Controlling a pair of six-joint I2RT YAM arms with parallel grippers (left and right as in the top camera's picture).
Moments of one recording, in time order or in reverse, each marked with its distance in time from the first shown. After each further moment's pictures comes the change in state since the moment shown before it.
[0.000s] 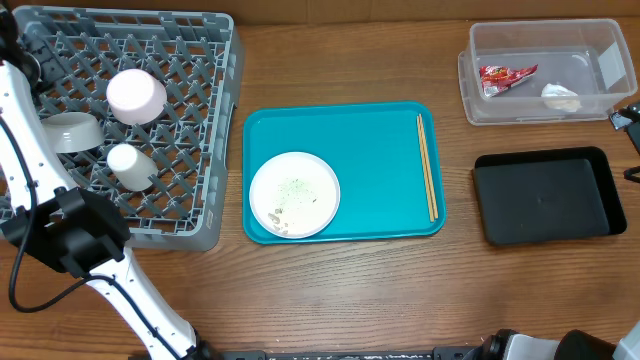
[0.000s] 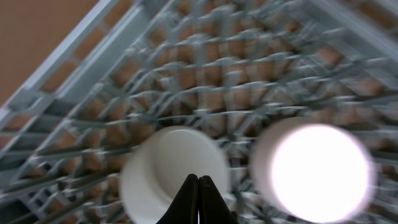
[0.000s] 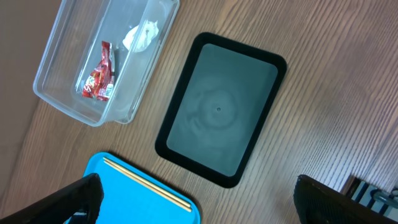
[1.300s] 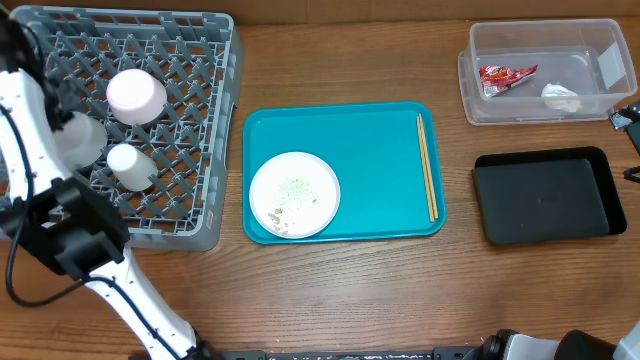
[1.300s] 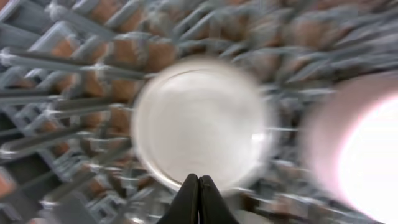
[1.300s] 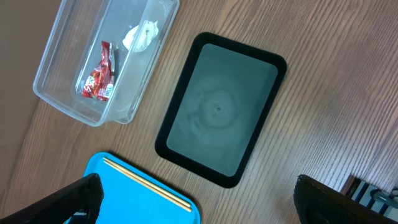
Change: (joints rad) left arm -0.001 -0.026 -0.170 -0.064 -0.018 -0.202; right arm 0.000 0.000 0.000 0.000 0.000 0.000
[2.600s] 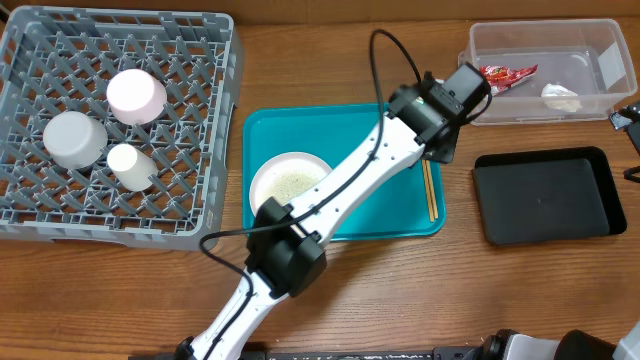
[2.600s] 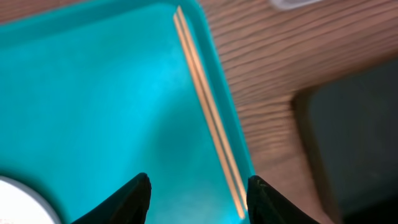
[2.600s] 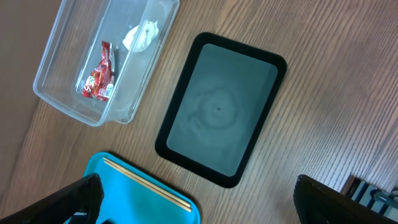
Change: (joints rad) left arm -1.329 0.115 0.097 0.059 0.021 -0.259; right arm 0.000 0.000 0.000 0.000 0.000 0.000
